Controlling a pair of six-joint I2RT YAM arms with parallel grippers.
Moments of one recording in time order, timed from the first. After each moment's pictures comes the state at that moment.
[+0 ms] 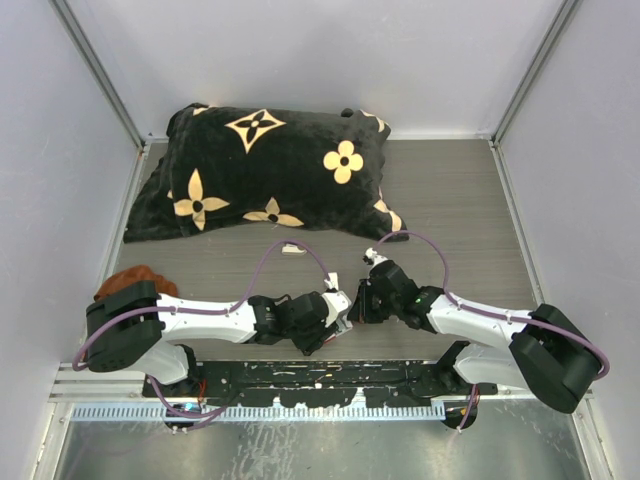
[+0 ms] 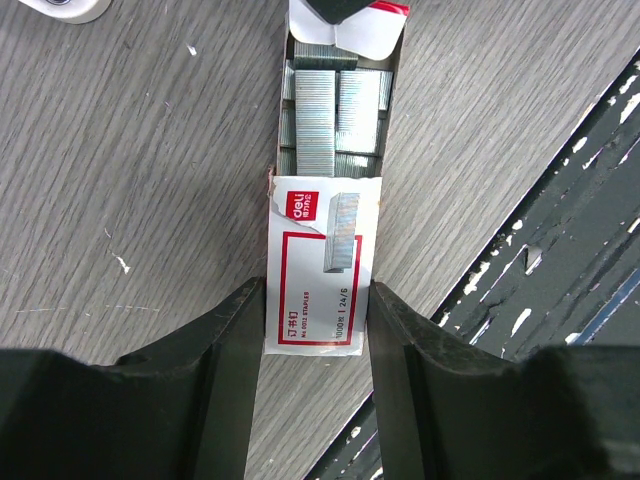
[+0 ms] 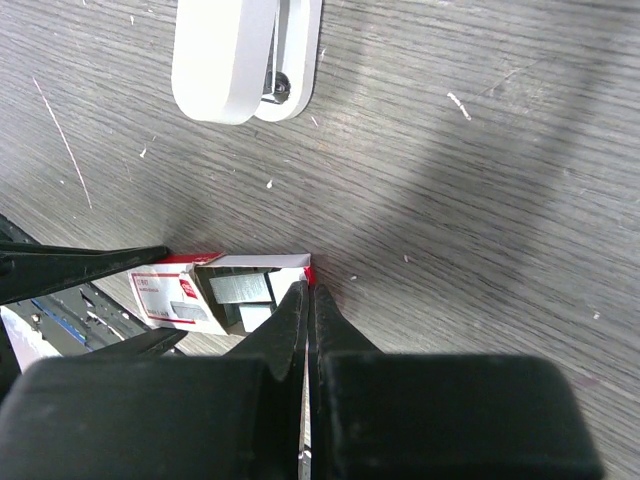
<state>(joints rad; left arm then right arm) -1.26 1.47 0.69 -0.18 -0.06 -0.27 0.76 1.17 0.39 -0.06 -0.17 0.73</state>
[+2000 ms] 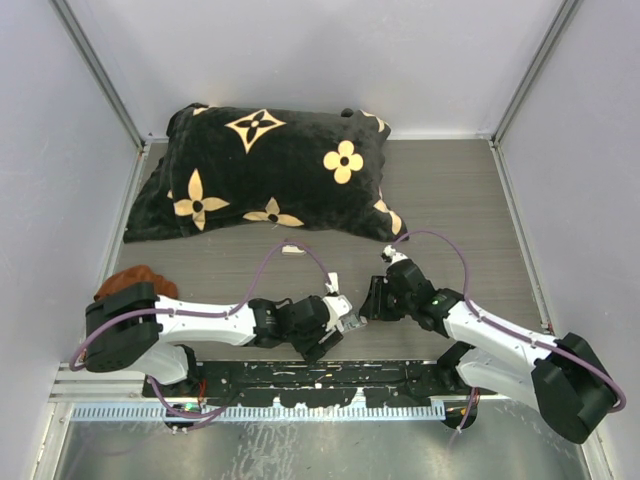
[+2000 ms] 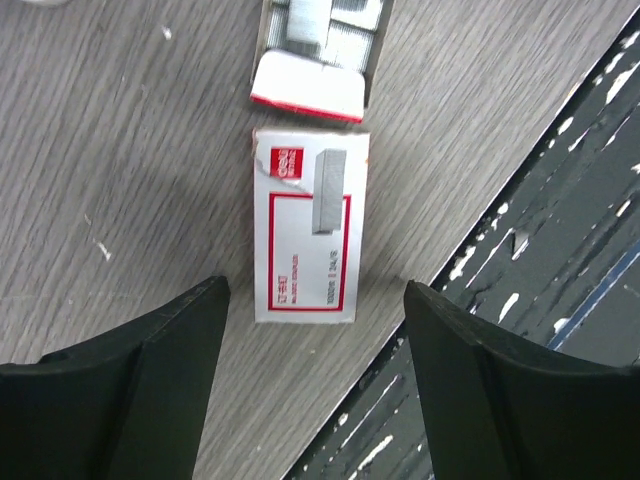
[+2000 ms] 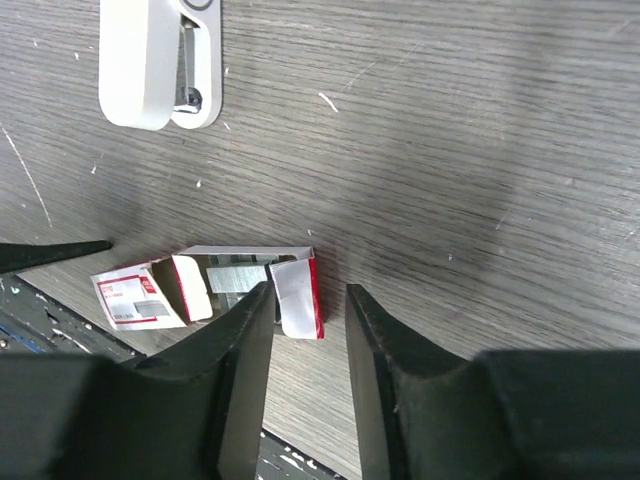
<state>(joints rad) -1.27 1.46 0.70 -0.20 -0.08 -0.28 0.66 1.01 0.36 -0.21 -0.13 0.67</state>
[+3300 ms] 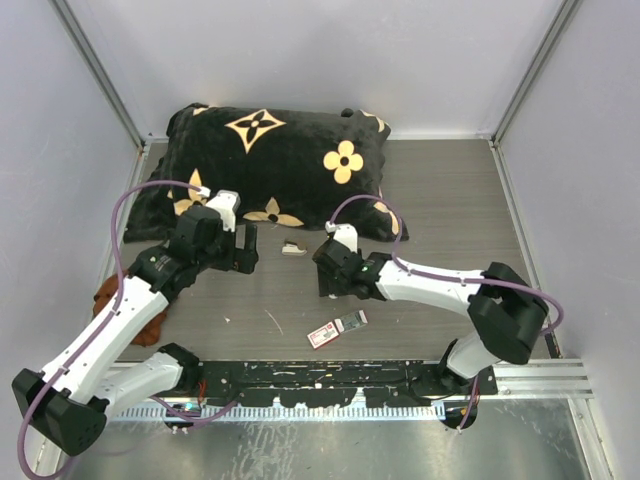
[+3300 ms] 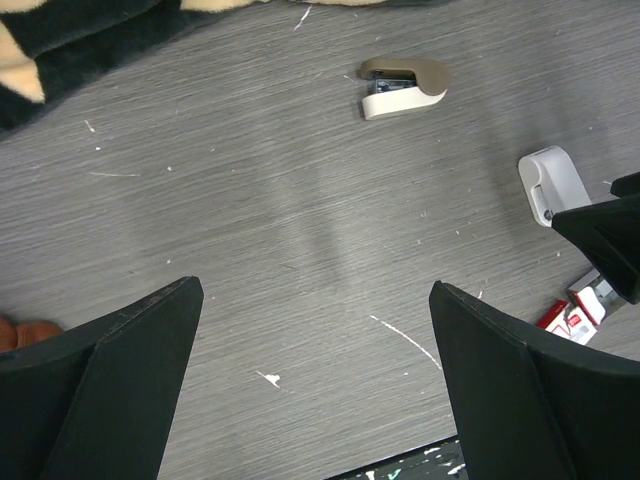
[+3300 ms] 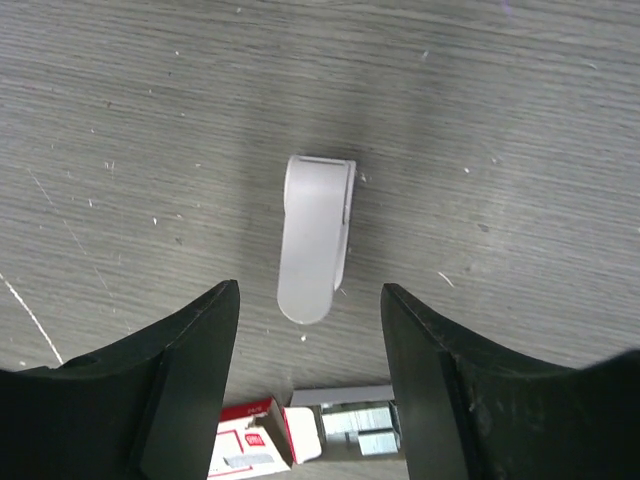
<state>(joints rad) -0.51 0.97 0.94 -0.69 -0.09 -0.23 0.96 1.50 0.90 -0.41 0.33 0.72</state>
